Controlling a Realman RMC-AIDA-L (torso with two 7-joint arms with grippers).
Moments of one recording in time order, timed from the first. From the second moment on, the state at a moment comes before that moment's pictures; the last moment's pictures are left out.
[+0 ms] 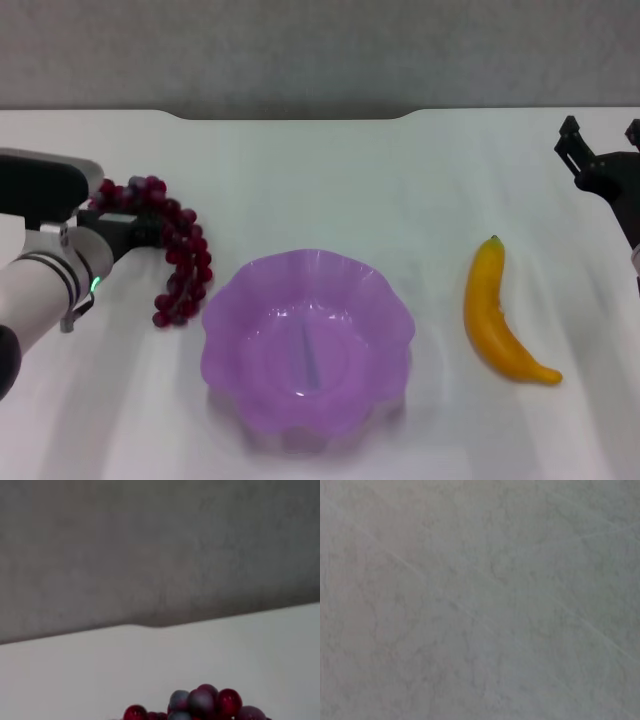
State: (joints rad) left arm -0.61 -2.04 1.75 0.52 -0.63 0.12 0.13; right arm 0.49 2.02 -2.25 -0.45 1.07 -0.91 -0.02
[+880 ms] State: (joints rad) left arm -0.61 -2.03 1.76 0.57 -0.63 0.11 0.12; right arm 0.48 2.02 -2.25 -0.45 1.07 -0.91 -0.02
